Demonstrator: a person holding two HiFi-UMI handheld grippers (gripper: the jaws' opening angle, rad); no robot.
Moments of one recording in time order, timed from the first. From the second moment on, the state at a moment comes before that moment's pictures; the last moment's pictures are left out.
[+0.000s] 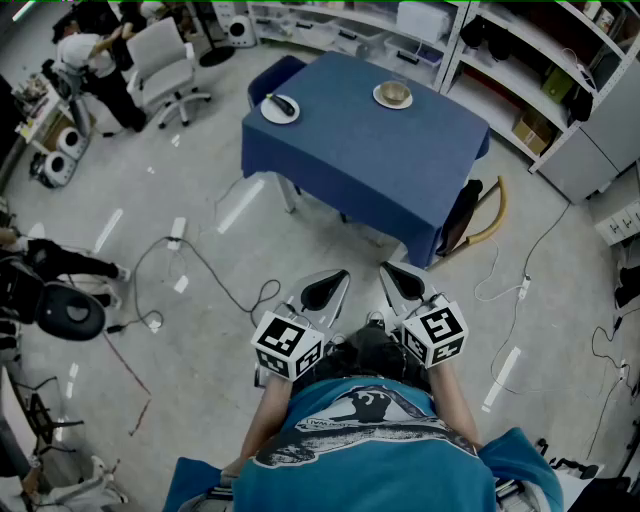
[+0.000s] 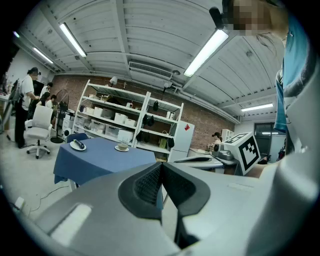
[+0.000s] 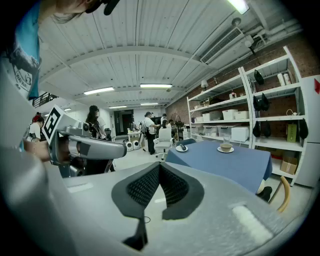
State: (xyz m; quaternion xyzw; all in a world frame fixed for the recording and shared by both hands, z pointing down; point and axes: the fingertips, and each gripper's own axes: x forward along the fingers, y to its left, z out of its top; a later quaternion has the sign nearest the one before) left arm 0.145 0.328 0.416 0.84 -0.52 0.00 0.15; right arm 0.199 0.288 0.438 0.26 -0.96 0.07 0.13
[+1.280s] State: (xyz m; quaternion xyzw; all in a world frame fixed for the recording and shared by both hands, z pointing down) left arm 0.091 0.106 0.426 0.82 -0.55 0.02 0.17; right arm 0.152 0.054 0.463 0.22 -0.96 0.15 0.09
